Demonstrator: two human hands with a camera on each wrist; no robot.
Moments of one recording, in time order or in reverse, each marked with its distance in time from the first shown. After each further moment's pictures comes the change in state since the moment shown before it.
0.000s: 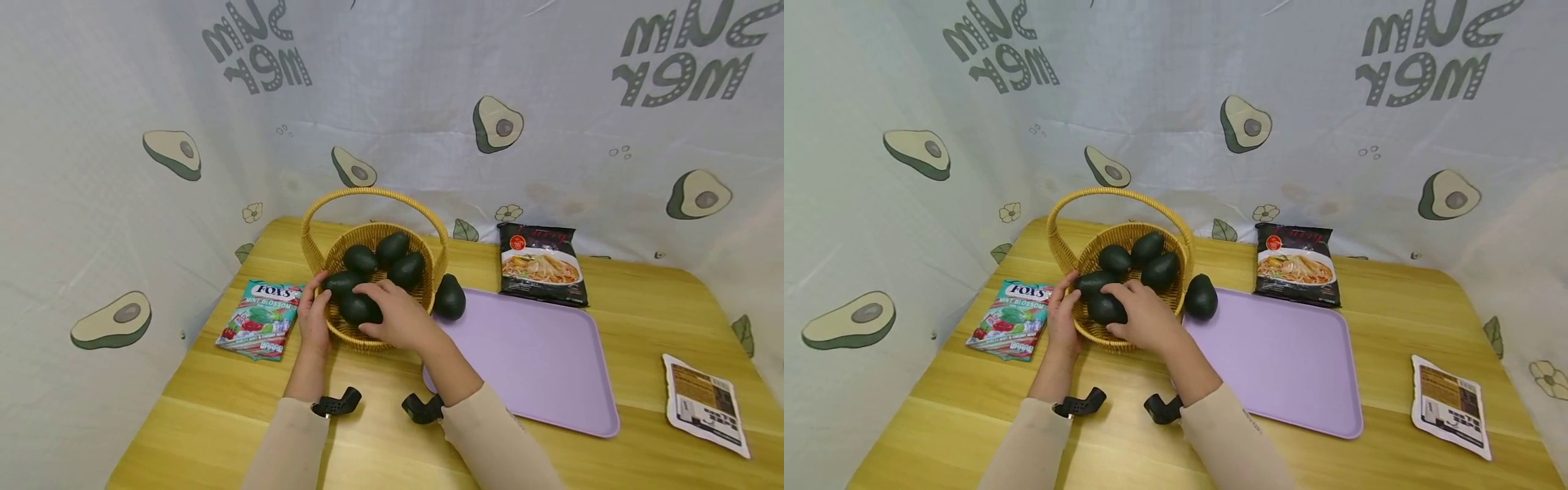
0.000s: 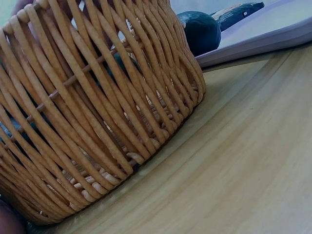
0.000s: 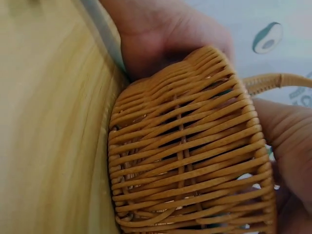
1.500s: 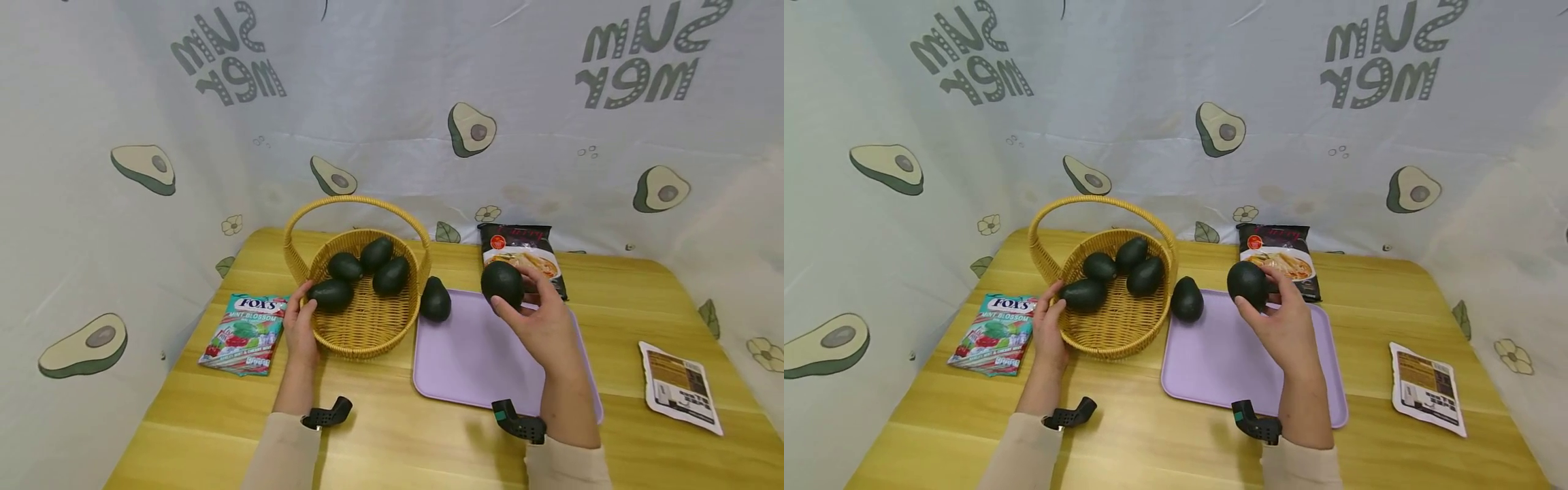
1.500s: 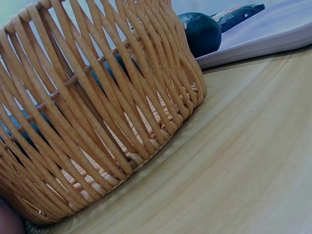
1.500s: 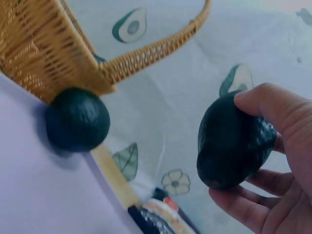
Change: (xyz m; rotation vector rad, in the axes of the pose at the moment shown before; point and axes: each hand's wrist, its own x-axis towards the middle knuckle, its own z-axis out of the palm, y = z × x) left_hand -0.005 0.000 -0.003 -0.033 -0.007 -0.015; right_hand -0.141 0.084 -0.097 0.231 0.618 0.493
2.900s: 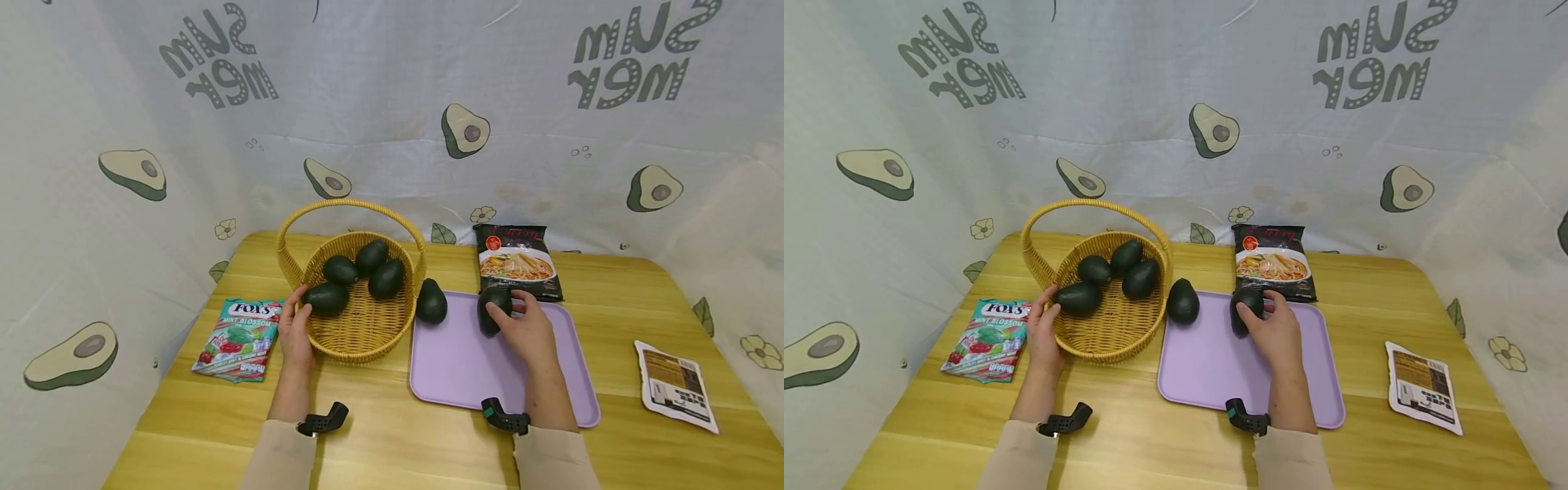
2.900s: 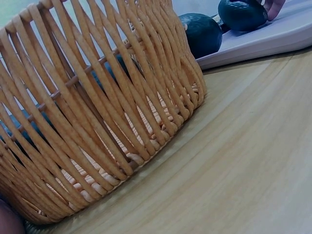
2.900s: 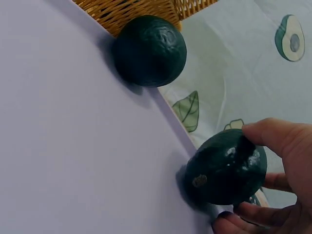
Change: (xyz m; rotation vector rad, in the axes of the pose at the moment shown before) left_hand -0.002 0.003 0.001 -0.015 0.006 -0.002; right_hand 0.018 0.052 0.027 -0.104 -0.111 0.369
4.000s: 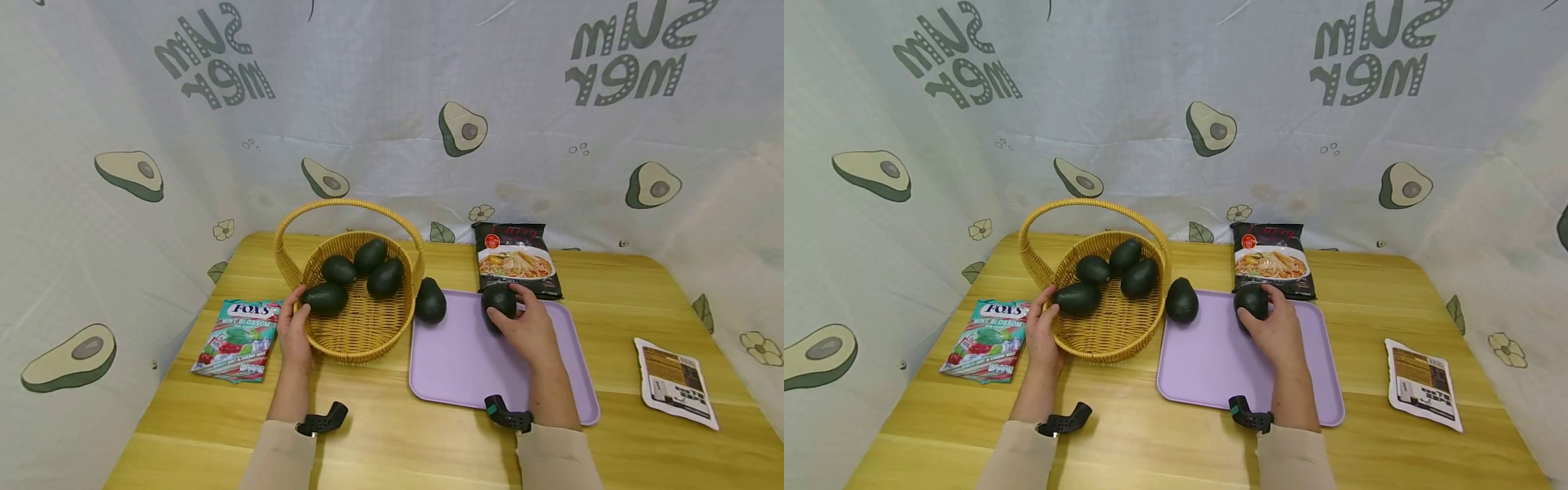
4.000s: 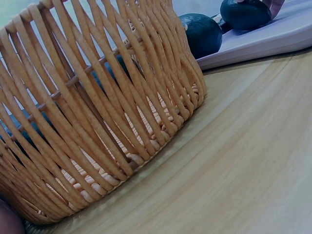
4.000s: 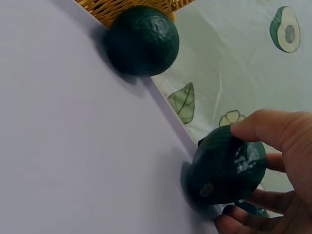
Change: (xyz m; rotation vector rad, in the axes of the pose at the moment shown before) left_hand 0.000 0.000 0.000 0.027 0.002 -0.007; right_hand 0.004 0.008 -0.003 0.000 -0.017 -0.124
